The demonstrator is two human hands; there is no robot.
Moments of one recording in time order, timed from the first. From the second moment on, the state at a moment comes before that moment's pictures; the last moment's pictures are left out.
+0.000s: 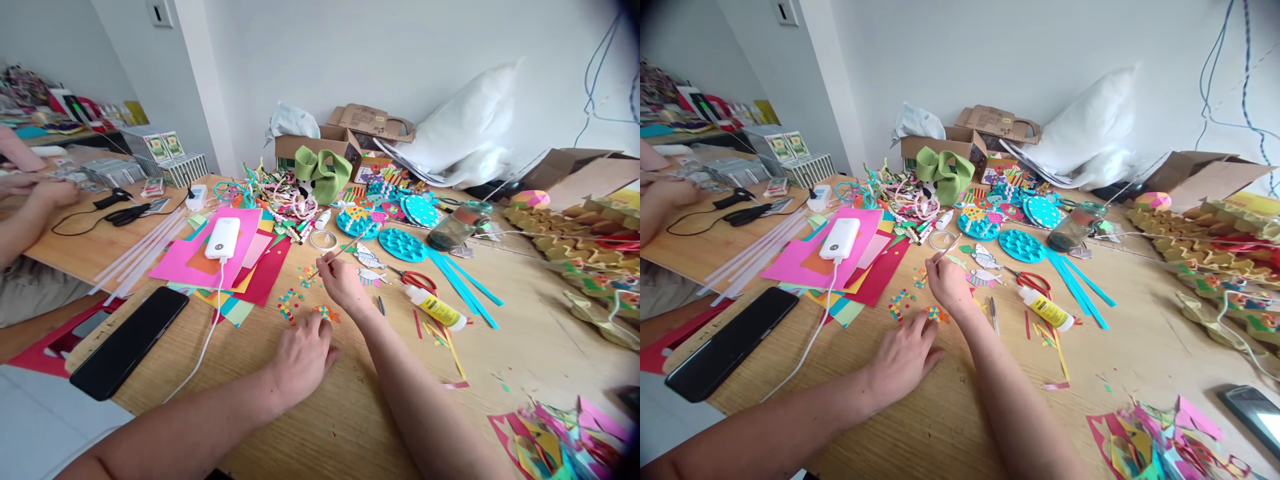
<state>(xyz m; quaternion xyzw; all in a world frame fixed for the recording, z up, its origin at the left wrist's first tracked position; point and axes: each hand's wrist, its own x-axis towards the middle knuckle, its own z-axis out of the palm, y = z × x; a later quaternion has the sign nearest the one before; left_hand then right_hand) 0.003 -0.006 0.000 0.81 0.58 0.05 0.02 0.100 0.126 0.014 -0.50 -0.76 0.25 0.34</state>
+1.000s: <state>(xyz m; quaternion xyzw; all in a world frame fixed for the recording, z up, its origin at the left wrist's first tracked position) 0.003 -0.004 0.000 0.80 0.59 0.05 0.05 0.099 0.136 -0.011 -0.35 -0.68 0.51 0.40</state>
